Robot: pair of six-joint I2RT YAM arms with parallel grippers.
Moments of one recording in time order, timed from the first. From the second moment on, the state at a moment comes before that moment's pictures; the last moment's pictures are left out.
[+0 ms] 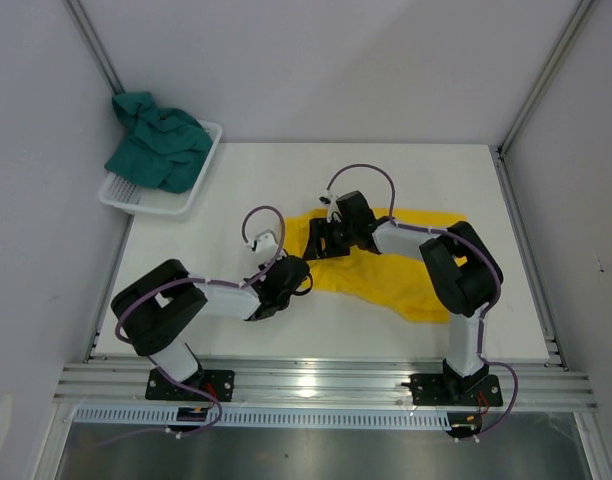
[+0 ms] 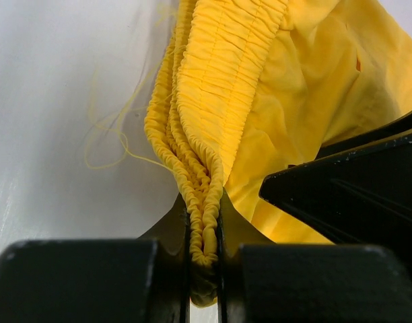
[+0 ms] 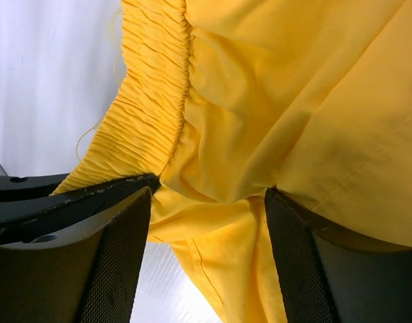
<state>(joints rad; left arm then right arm) -0.88 1.63 0.59 0.32 -0.69 -1.07 0.59 1.96 1.20 -0.04 -0.44 0.41</state>
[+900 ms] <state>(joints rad) -0.72 1.45 0.63 0.03 -0.61 -1.02 0.29 1.80 0.92 0.33 -0.57 0.74</state>
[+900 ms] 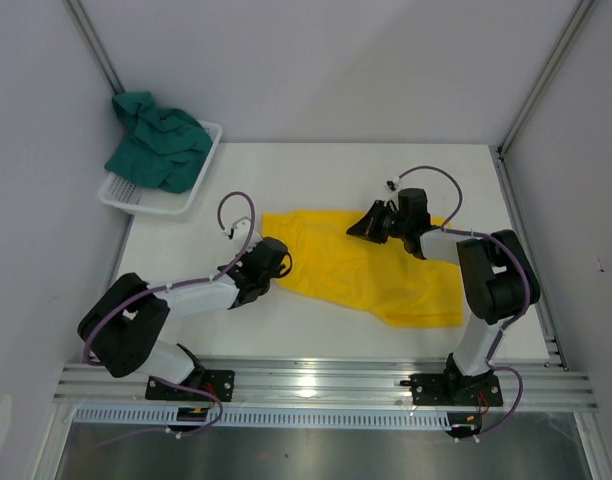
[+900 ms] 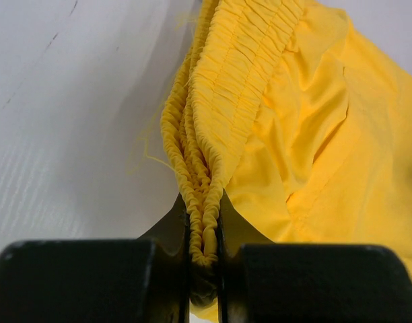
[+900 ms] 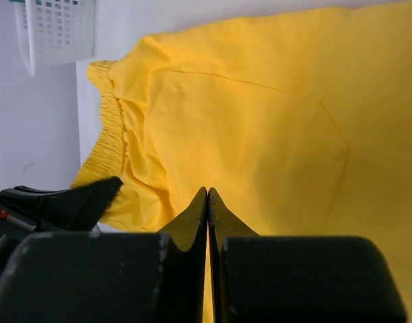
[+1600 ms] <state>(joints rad) -0.69 1.35 0.62 0.04 -0.63 -0.80 0.41 2.01 1.04 0.33 -0.32 0.78</state>
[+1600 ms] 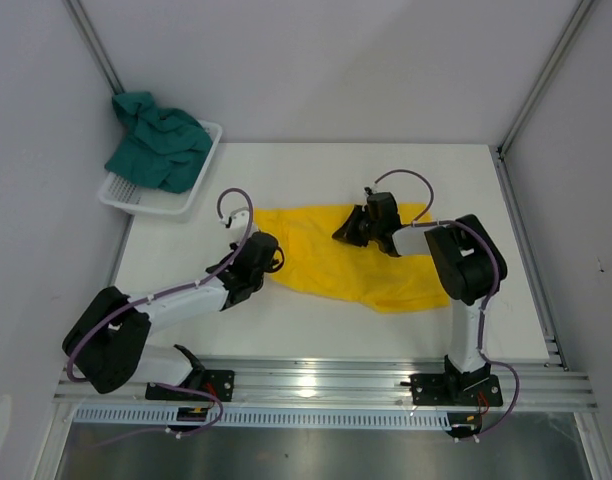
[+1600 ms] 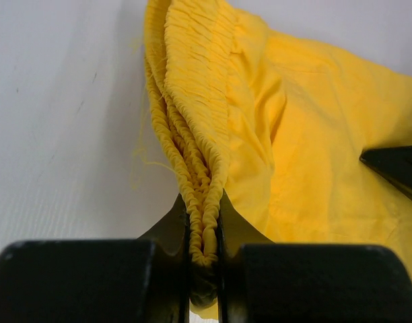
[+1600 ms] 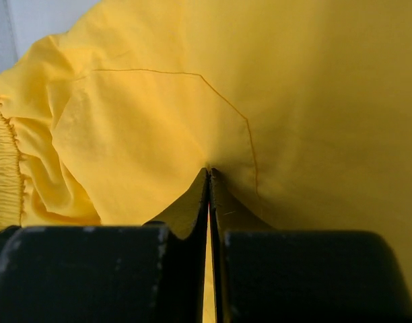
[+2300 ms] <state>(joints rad) -0.69 1.34 0.65 0.04 -0.71 -0.62 0.42 1.79 0.89 0.24 -0.30 0.77</state>
